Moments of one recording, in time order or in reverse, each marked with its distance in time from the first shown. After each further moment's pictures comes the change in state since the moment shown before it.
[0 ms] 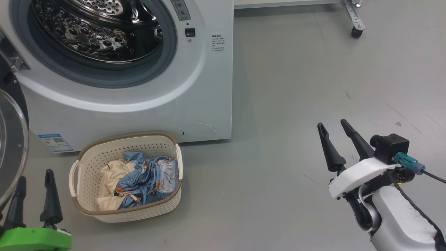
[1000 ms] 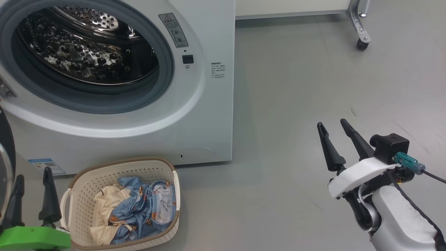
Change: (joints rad) left arm 0.001 0.001 0.003 -0.015 0.000 0.013 0.000; right arm 0.001 0.000 -0.001 -0.005 0.000 0.000 0.000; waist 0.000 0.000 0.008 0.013
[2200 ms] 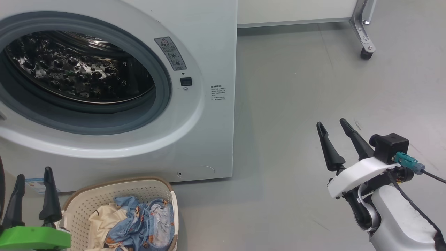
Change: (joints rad) left arm 0.000 0.002 -0.003 -0.003 0.000 0.000 0.001; right arm 0.000 0.002 0.000 -0.004 0.000 0.000 0.000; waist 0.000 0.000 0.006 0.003
